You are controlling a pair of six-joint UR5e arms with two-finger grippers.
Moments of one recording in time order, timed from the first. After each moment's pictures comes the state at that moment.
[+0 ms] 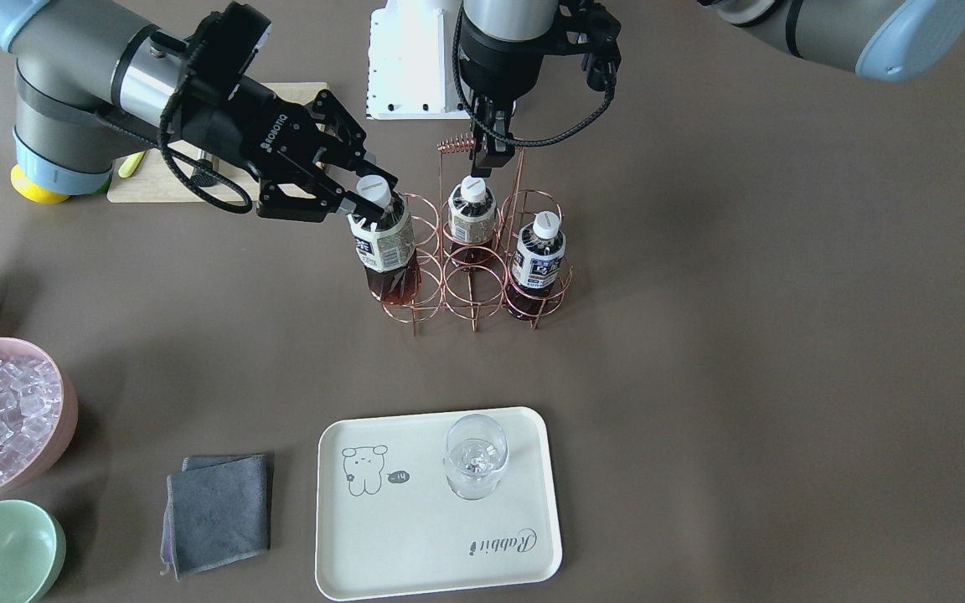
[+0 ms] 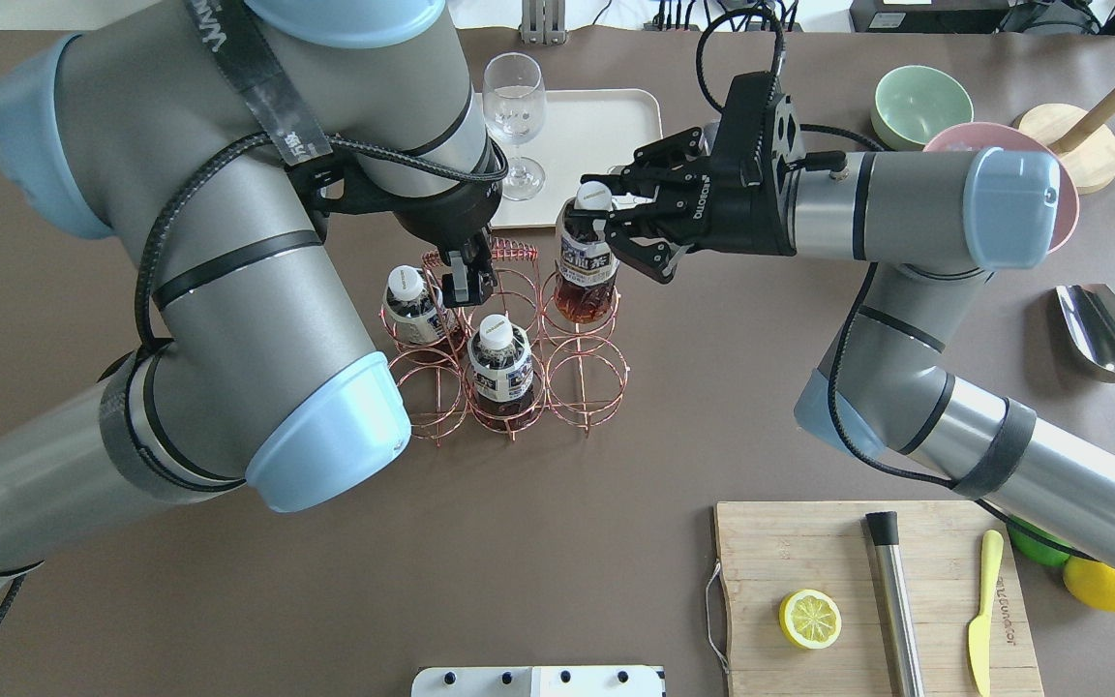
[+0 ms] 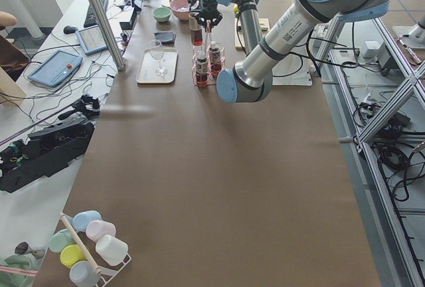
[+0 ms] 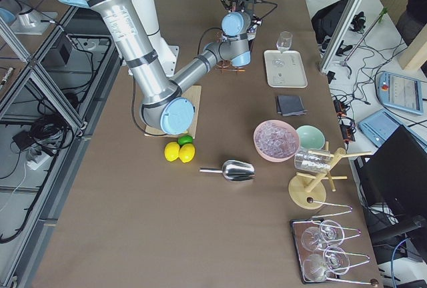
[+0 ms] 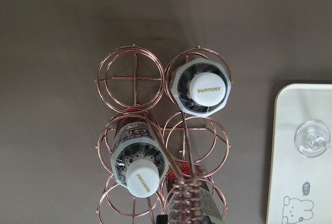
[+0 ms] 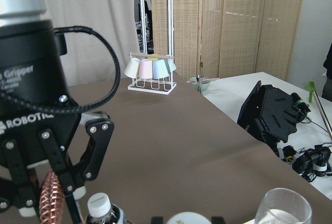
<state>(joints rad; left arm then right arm) -0.67 -2.51 -1.88 -1.14 -2.01 -2.76 0.81 -1.05 1.68 -0.30 2.02 0.42</state>
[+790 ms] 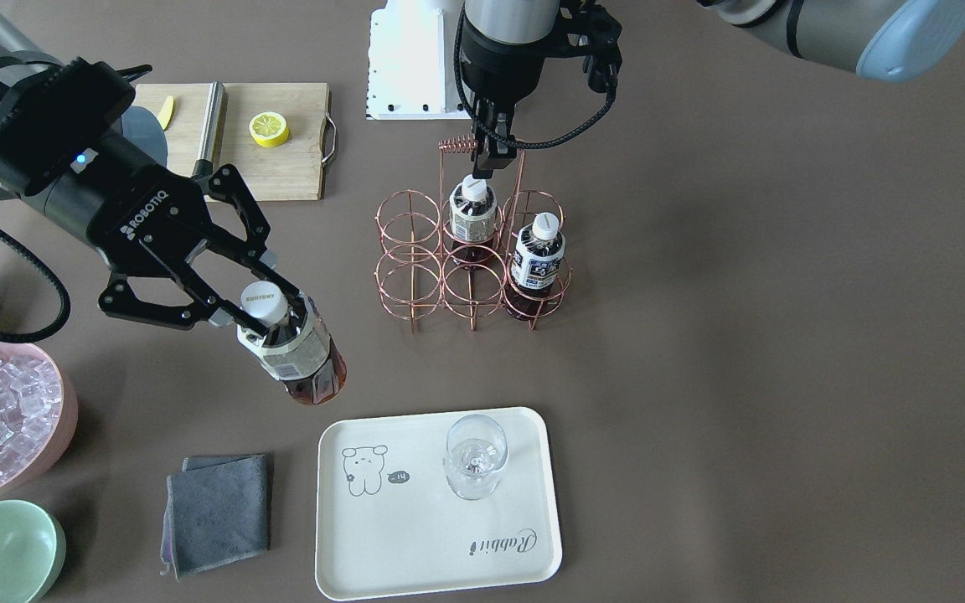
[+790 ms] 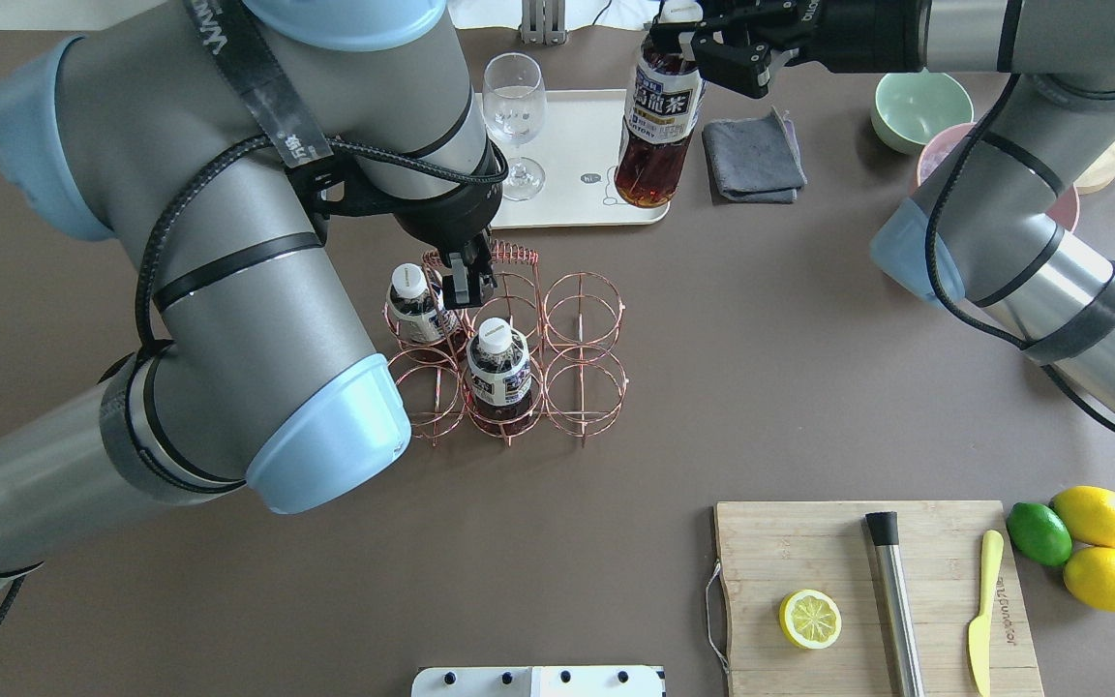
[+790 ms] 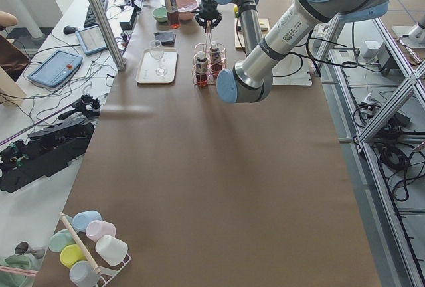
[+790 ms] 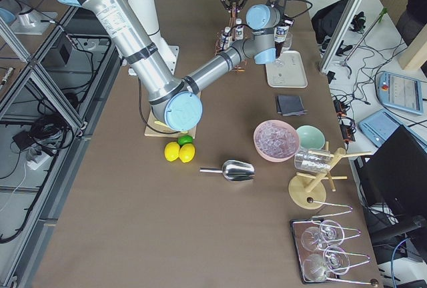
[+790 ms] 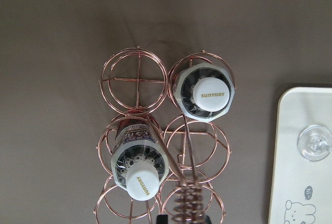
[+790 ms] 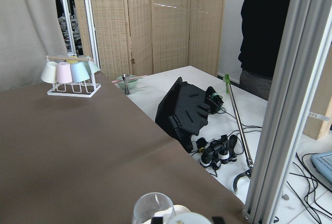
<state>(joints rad) -0.67 -2.51 -1.88 -1.14 -2.01 -2.76 1.01 -0.96 1.53 -0.35 2.05 0.50</state>
